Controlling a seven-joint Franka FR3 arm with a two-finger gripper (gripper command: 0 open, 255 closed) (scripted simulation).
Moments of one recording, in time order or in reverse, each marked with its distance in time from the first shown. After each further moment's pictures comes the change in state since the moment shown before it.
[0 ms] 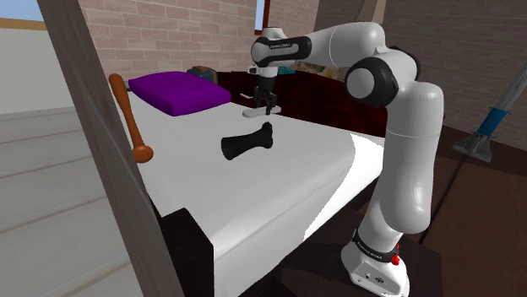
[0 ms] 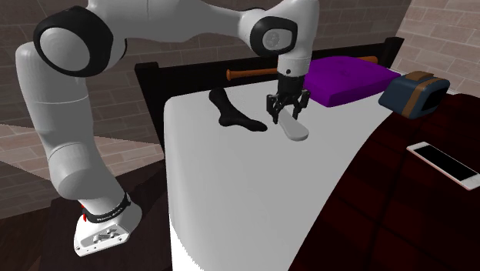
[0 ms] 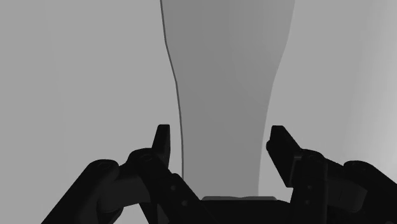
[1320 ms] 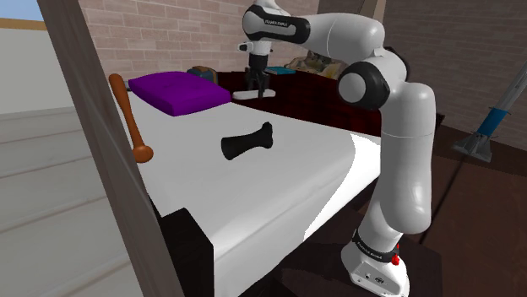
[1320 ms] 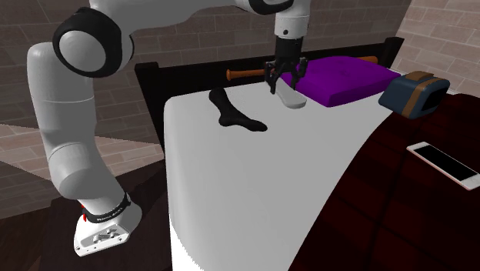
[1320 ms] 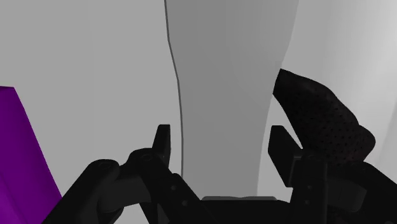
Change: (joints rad) arm 0.018 0.060 0.021 0.303 0.019 -0.246 0.077
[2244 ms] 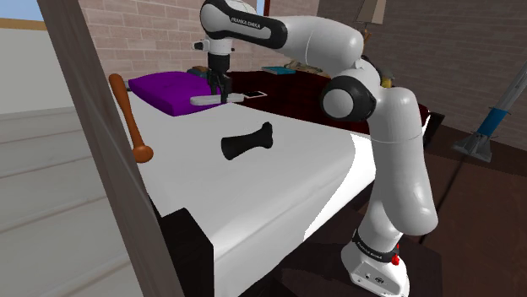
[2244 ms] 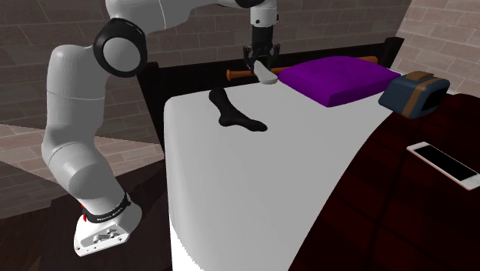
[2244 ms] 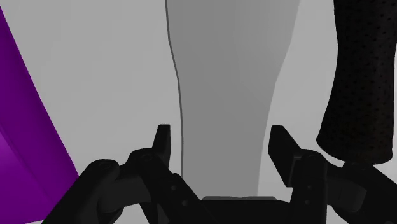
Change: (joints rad) arm 0.156 0.141 0.092 0.218 0.021 -0.076 0.279
